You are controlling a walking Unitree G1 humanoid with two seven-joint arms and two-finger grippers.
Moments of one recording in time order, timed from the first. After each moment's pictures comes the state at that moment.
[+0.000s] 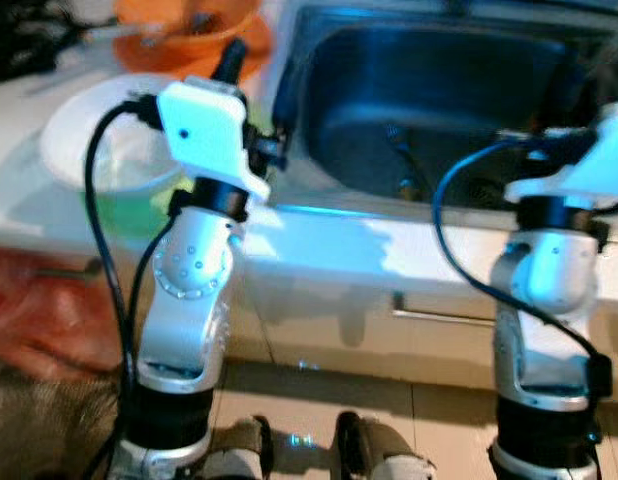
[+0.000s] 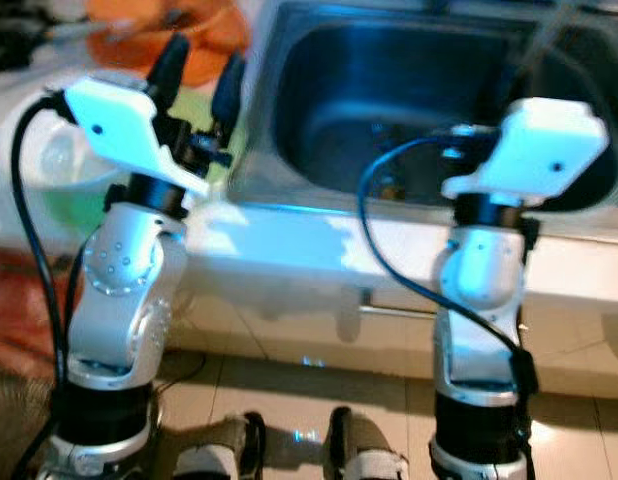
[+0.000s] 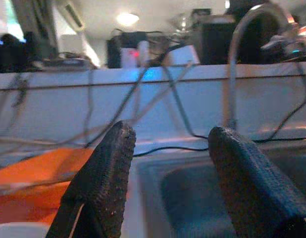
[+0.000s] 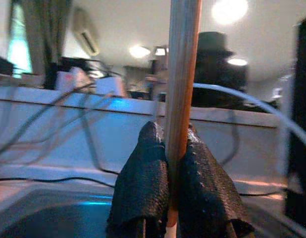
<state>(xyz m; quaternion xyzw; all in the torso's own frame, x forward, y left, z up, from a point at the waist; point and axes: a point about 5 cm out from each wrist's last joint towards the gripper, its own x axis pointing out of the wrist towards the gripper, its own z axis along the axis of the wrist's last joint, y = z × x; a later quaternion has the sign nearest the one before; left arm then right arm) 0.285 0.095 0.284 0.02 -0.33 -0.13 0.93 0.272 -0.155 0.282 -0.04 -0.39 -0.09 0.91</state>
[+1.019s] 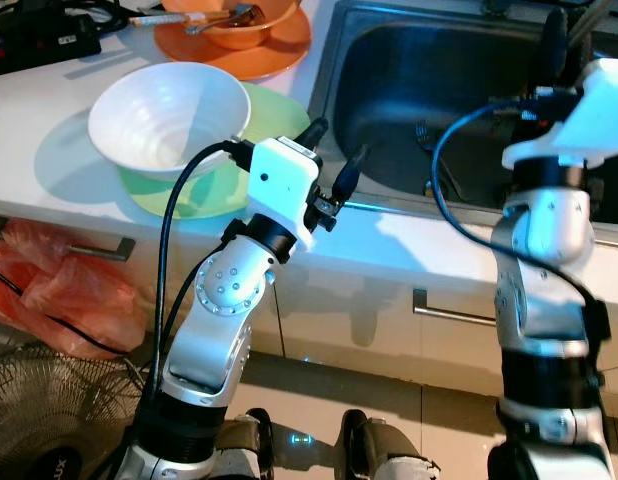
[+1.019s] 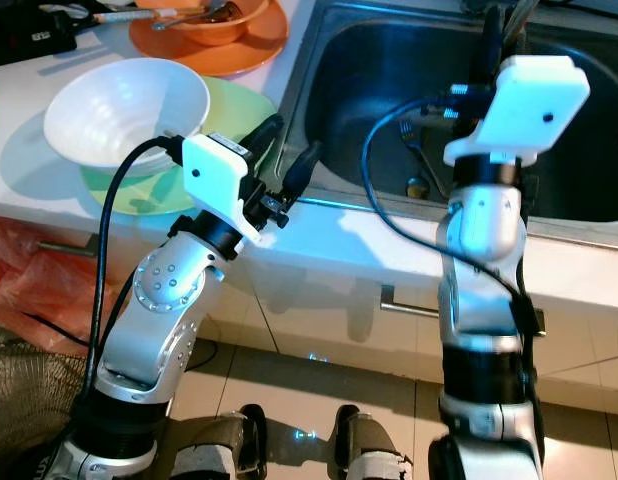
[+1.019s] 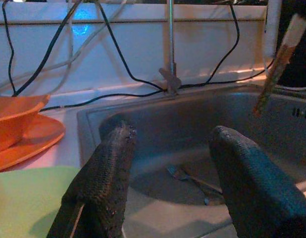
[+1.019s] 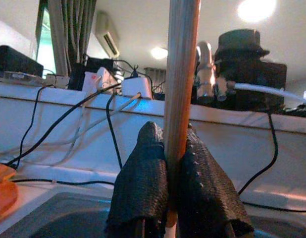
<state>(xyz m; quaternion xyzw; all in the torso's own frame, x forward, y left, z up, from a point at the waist) 0.288 0.060 0.240 0.04 -0.23 -0.27 0.93 0.313 -0.163 0.295 -0.04 -0.39 -0.07 0.92</state>
